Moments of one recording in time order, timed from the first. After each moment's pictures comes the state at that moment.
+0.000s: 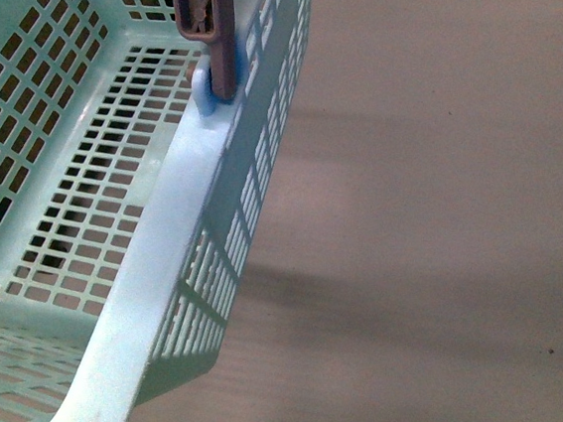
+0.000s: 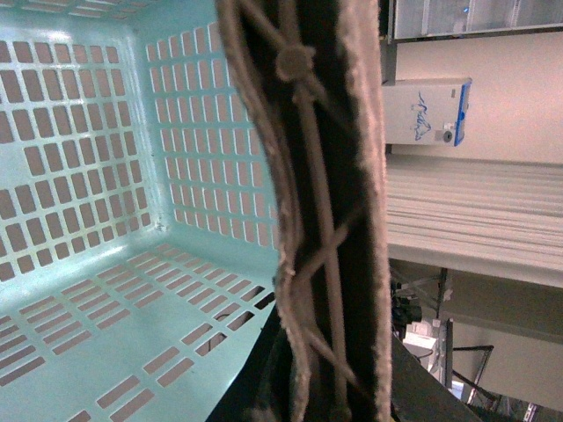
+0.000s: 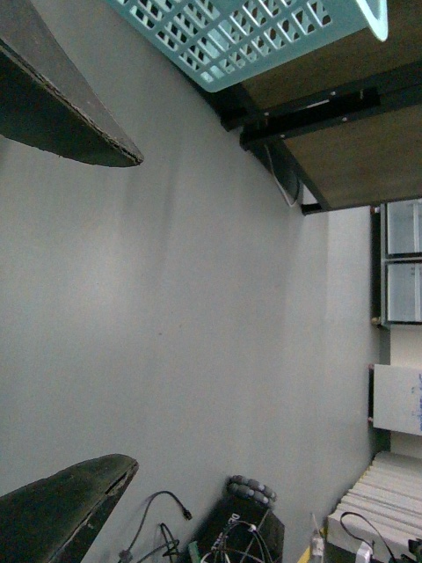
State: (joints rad) left arm -0.46 1.18 0.91 -0.07 -0.24 -1.56; right arm 0.00 0.00 0.02 0.00 0.00 0.00
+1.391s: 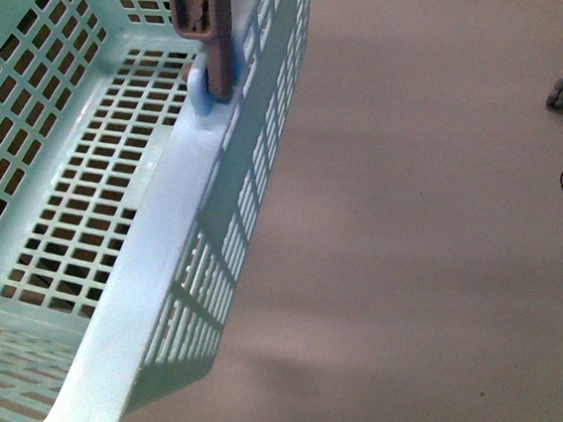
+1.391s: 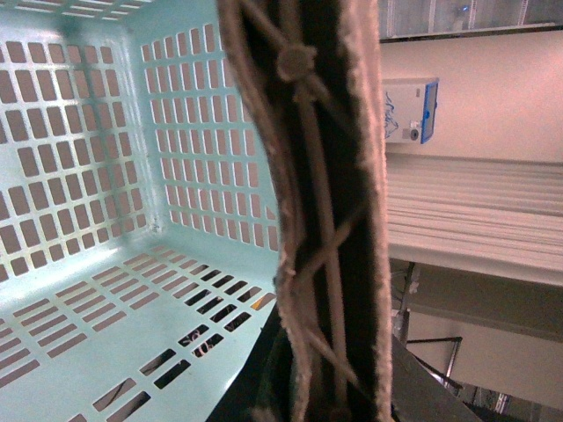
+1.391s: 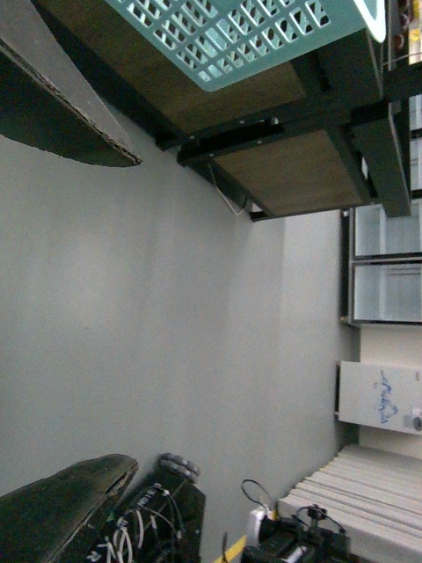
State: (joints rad) left arm -0.46 1.18 0.91 -0.07 -0.24 -1.56; right arm 0.00 0.00 0.02 0.00 0.00 0.00
